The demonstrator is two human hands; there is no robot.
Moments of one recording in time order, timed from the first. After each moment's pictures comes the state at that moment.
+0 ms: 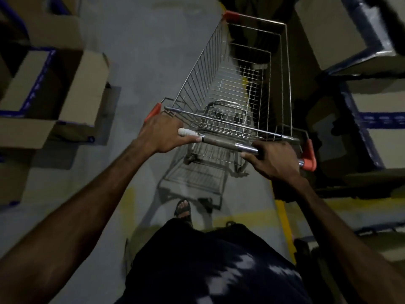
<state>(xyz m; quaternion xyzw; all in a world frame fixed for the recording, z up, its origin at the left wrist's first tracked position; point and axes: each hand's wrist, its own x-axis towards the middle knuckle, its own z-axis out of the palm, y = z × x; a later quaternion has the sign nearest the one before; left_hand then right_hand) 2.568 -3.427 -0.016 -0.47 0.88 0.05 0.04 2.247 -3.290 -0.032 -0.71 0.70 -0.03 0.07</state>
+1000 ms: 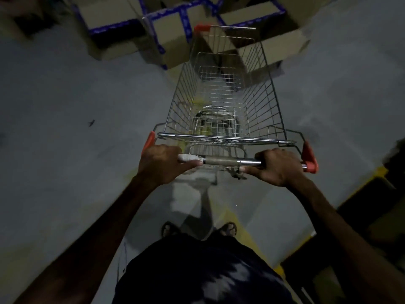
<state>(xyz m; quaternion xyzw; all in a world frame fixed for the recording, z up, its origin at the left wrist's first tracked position) 2.622 -2.928 -0.044 -0.85 0.51 -0.10 -0.13 2.405 -3.205 -0.011 -0.97 0.20 0.10 0.12</state>
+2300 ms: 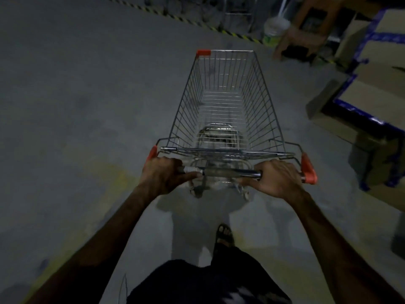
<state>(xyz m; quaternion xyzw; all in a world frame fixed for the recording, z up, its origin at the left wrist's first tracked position) 3.038 -2.391 -0.023 -1.00 -0.07 0.04 -0.02 3.173 -2.709 -0.020 -0.94 -0.33 0.08 0.10</state>
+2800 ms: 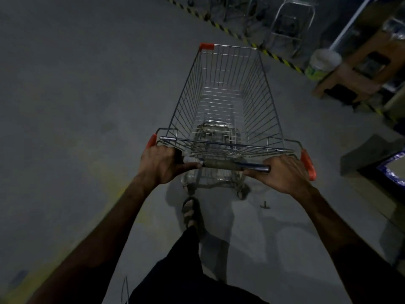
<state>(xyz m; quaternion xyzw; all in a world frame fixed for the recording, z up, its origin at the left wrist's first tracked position) 3.266 -2.169 -0.028 -0.99 -0.16 -0.01 -0.02 3.468 -2.470 -0.020 -0.92 -0.40 0.05 0.02</state>
